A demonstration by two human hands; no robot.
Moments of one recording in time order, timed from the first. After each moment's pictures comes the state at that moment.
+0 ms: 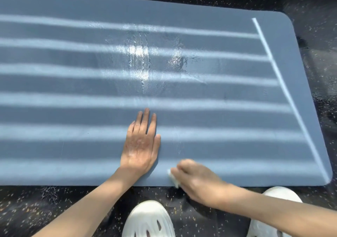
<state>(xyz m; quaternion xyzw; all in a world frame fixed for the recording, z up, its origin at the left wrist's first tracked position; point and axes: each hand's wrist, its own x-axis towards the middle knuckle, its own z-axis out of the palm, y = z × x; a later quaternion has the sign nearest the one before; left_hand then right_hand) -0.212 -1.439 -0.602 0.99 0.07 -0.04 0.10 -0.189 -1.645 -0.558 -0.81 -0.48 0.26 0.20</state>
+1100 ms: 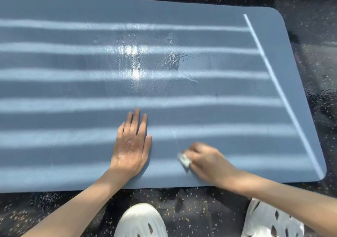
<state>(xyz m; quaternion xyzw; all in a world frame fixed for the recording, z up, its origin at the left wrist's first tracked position) -0.210 -1.438 -0.601 0.99 0.06 -0.01 0.10 -0.147 -1.677 -0.565 -0.86 -0.43 0.17 0.24</state>
